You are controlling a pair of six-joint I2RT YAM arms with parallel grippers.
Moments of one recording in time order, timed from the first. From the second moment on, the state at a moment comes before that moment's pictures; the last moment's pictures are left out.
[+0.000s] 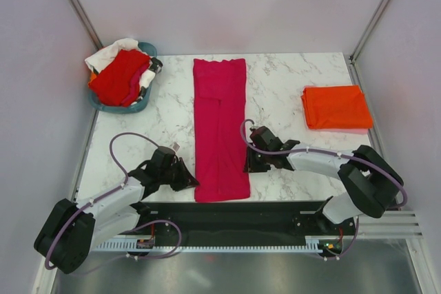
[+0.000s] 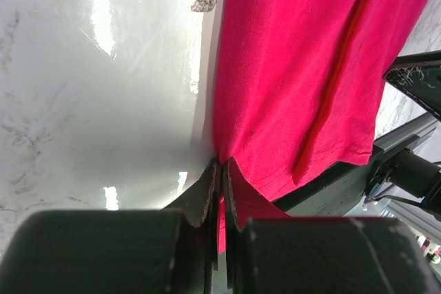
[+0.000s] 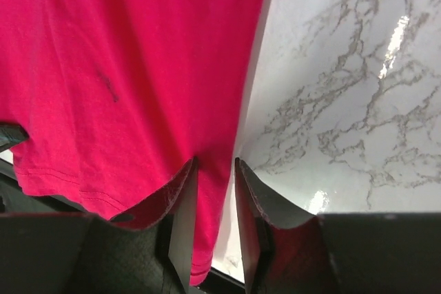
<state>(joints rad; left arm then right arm) -0.53 0.98 0.23 -0.16 0.29 -0.92 0.76 1.48 0.69 -0.23 -0.09 0.72</state>
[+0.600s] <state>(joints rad) -0.53 0.98 0.23 -0.14 0.30 -0.93 0.66 1.40 0.59 -0.17 -0.14 0.72</state>
